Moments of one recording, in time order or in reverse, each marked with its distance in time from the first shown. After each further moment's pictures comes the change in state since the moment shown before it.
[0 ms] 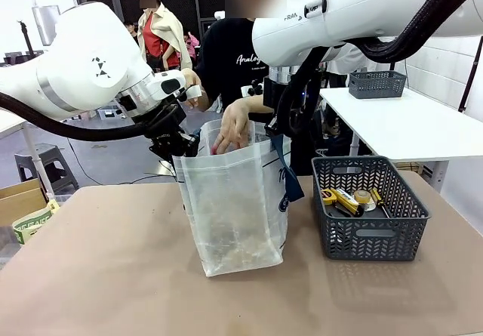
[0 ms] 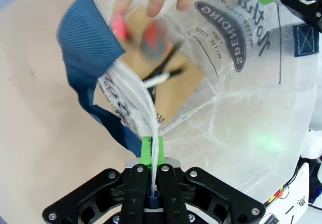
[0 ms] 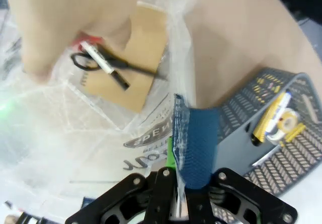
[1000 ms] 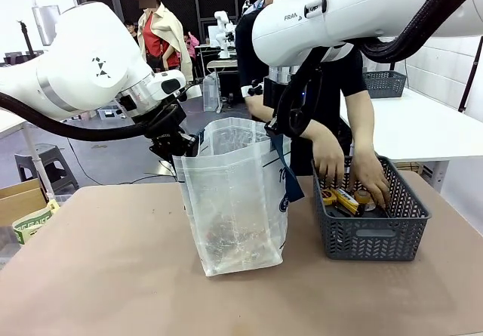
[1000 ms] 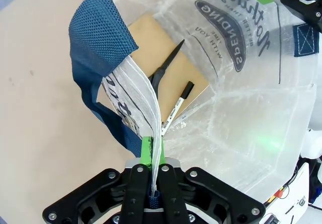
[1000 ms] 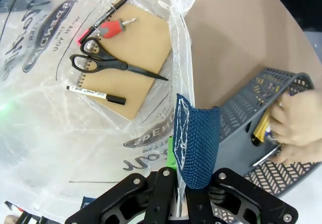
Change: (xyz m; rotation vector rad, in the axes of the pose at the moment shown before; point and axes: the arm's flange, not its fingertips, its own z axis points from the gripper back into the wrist) left arm 0.000 0.000 0.000 0.000 0.000 0.000; right arm 0.000 0.000 0.000 0.000 0.000 0.000
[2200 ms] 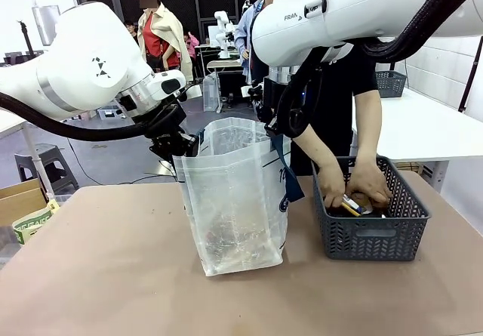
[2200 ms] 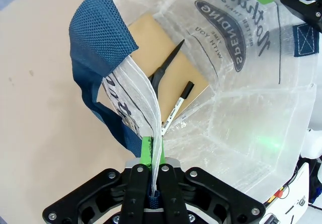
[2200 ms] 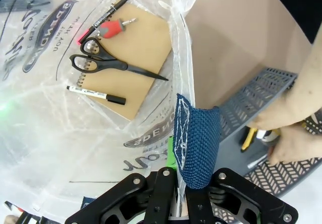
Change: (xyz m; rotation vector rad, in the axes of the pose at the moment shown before) left arm 0.000 0.000 0.000 0.000 0.000 0.000; right arm 0.000 0.000 0.000 0.000 0.000 0.000
